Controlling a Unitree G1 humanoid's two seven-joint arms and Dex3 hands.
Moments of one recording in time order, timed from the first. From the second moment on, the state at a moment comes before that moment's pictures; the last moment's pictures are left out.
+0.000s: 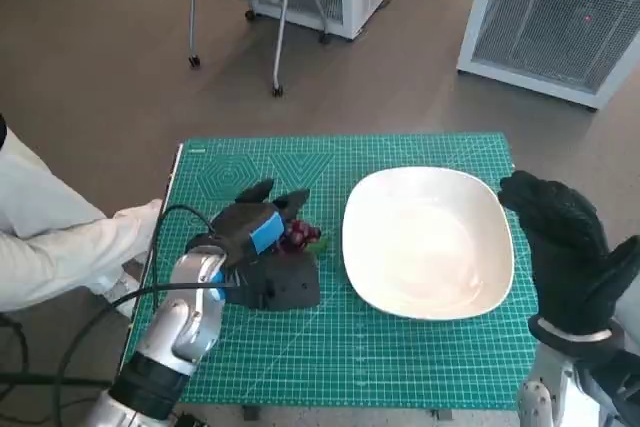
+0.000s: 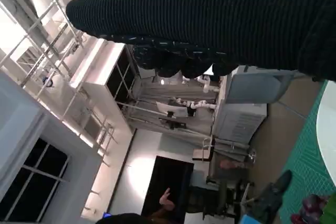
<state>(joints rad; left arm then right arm) -0.65 0.38 -0.35 0.39 0.78 0.24 -0.34 -0.37 -0.11 -0.25 0.29 0.49 -0.60 0.55</state>
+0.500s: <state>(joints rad) -0.74 0.35 -0.39 0.58 0.77 0.32 -0.35 -0.36 -0.11 -0.24 0.27 0.48 -0.60 0.54</state>
